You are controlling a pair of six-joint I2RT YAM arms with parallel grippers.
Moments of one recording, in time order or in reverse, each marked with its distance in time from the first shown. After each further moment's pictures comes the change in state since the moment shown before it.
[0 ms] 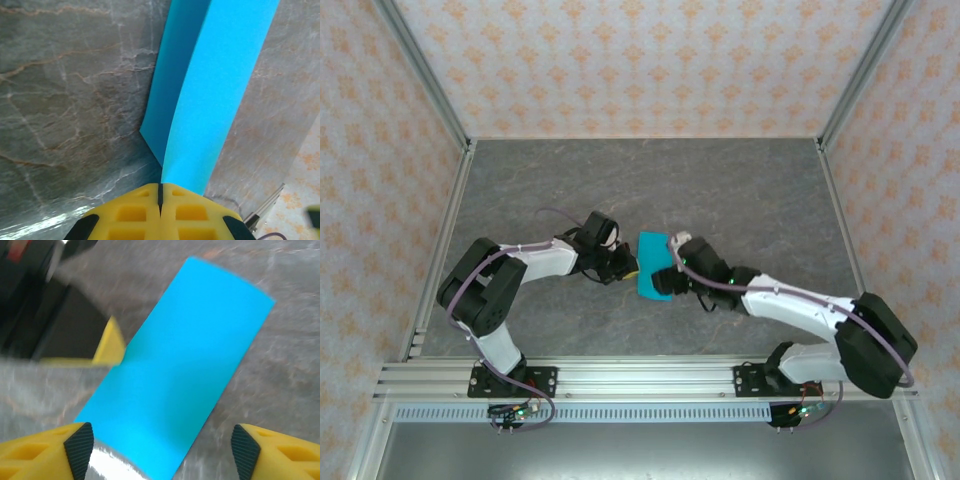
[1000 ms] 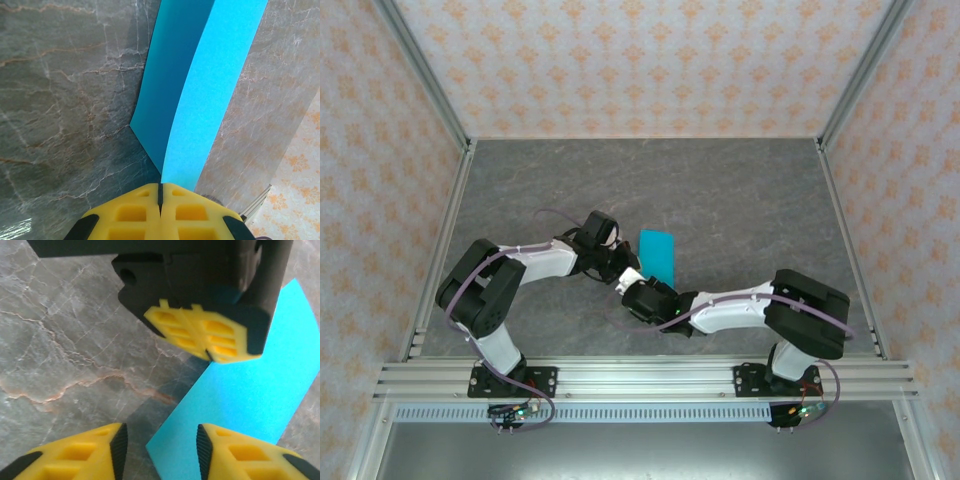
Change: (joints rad) left arm -0.005 -0.008 -0.008 0.030 0.004 -0.044; right arm 0.322 0.378 0.120 0.135 0.440 -0.275
